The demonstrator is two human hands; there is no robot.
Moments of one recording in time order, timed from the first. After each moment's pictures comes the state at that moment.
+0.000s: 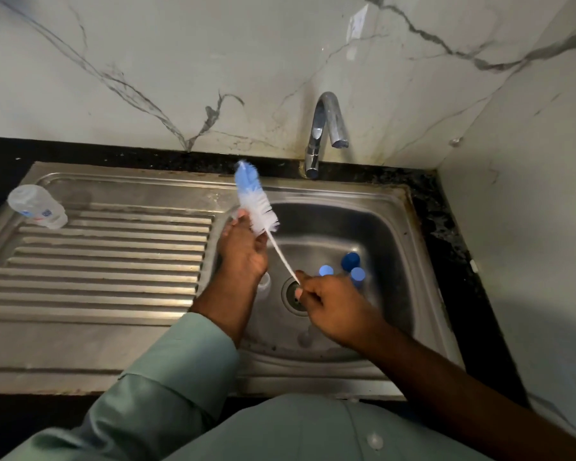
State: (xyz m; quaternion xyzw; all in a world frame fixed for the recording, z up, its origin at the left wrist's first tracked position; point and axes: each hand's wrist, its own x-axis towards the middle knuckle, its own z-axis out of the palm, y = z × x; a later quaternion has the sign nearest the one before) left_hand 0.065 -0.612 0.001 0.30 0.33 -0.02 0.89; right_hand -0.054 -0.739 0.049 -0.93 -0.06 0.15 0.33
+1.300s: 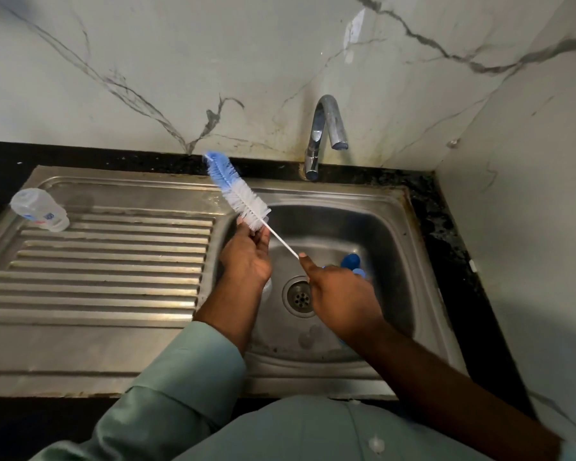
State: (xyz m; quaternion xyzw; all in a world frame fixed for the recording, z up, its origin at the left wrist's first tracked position) left_hand 0.059 -0.612 0.003 0.28 0.38 -0.02 0.88; right_hand -0.044 -0.740 0.032 -0.99 -0.05 0.08 0.09
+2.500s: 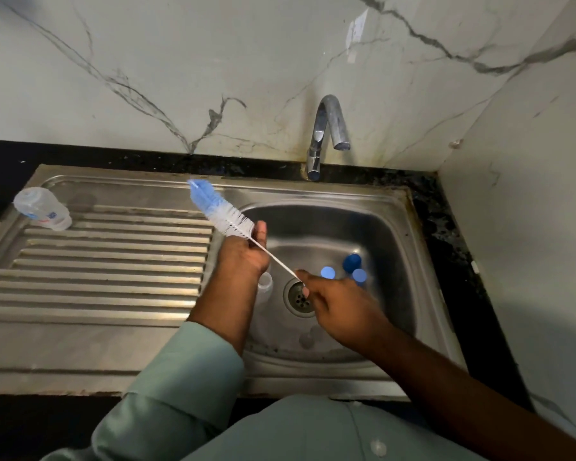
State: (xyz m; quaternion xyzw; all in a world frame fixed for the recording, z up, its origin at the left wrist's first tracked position) left_hand 0.061 -0.600 0.025 0.20 0.42 -0.04 0.89; right_hand -0.059 -0.747 0.046 -0.95 -0.11 0.10 0.27
